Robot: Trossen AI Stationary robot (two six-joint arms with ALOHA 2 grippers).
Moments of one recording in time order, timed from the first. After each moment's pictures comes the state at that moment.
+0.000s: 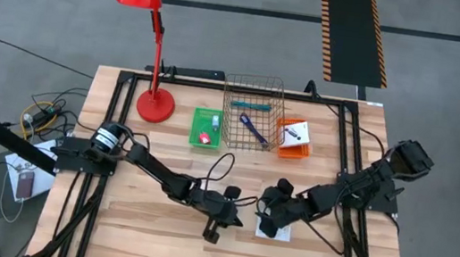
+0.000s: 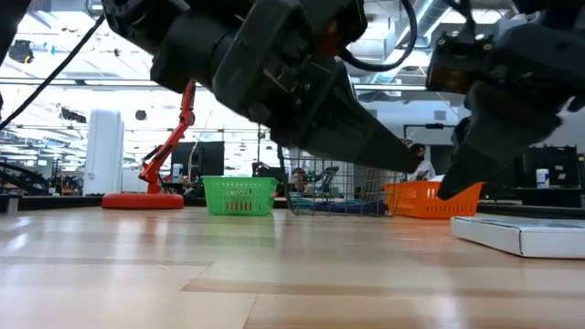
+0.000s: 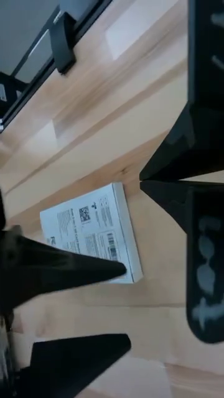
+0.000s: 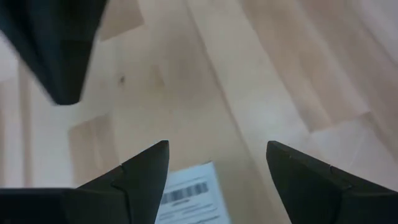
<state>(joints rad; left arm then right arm) -0.31 2.07 1.13 0.45 -0.01 0.02 0.49 1.56 0.70 -0.13 0.34 0.73</state>
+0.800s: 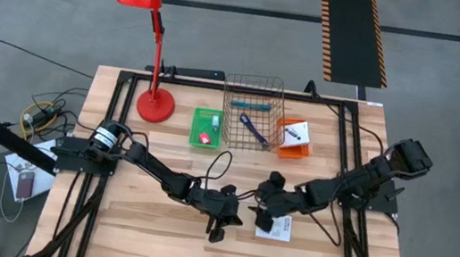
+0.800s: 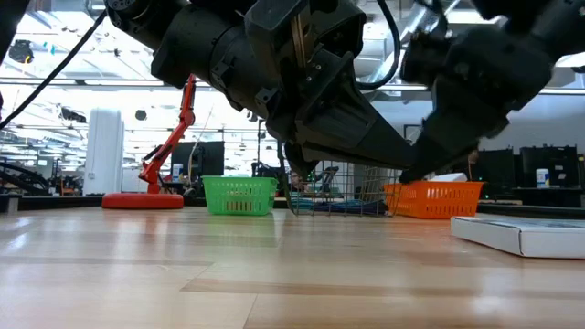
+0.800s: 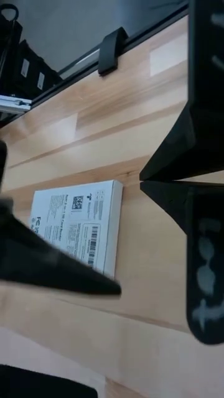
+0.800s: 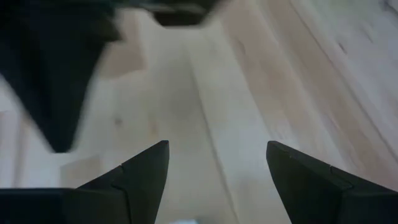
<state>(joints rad) -0.31 2.05 1.13 0.43 -0.01 -0.31 0.41 1.56 0.70 -0.01 0.33 0.54</state>
